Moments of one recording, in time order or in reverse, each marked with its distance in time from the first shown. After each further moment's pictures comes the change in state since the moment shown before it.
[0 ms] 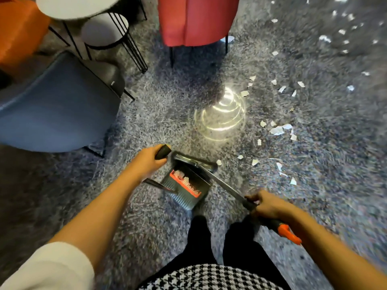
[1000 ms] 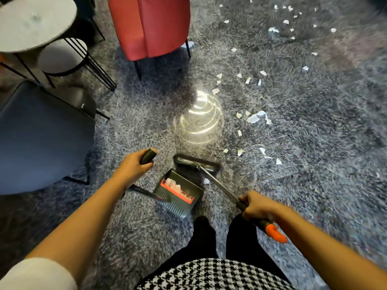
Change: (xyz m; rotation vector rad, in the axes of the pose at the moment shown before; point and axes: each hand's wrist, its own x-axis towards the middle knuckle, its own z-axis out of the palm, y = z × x) left_hand 0.008 -0.004 -0.005 0.051 -0.057 0.095; right_hand -0.019 0.004 0.062 0.274 0.074 0.110
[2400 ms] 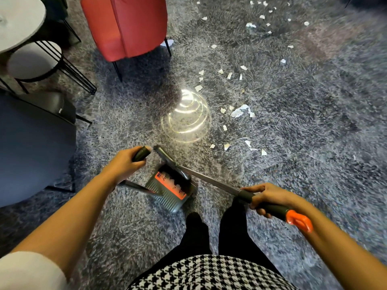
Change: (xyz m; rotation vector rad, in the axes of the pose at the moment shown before) left_hand 0.001 0.025 0.011 0.063 -0.101 0.100; right_hand -0.048 0.046 -0.026 0.673 -0.035 0.033
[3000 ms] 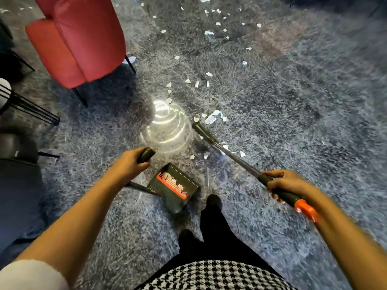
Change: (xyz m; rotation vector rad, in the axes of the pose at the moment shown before) left_hand 0.089 0.101 0.022 0.142 -0.032 0.266; right_hand -0.022 0.002 -0.104 0.220 0.424 -0.040
